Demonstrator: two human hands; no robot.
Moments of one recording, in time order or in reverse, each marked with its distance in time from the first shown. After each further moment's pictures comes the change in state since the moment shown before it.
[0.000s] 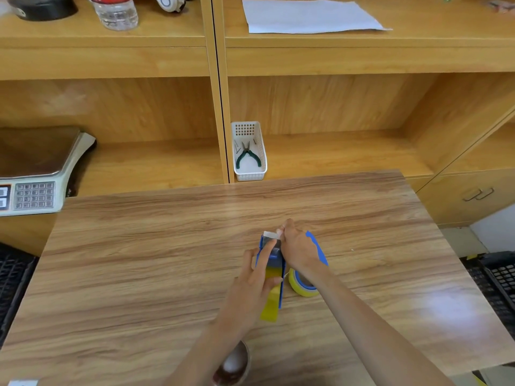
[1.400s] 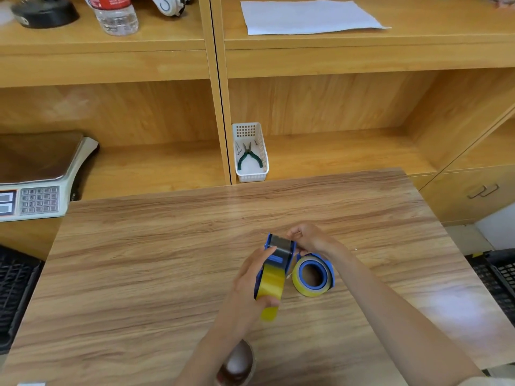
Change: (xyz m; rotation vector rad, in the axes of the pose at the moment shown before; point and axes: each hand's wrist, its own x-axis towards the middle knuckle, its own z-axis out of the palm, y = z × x) left_hand -0.011 -0.009 -0.011 -0.358 -0.040 -0.070; right_hand 0.033 0.025 -0.028 0.337 -0.356 0.090
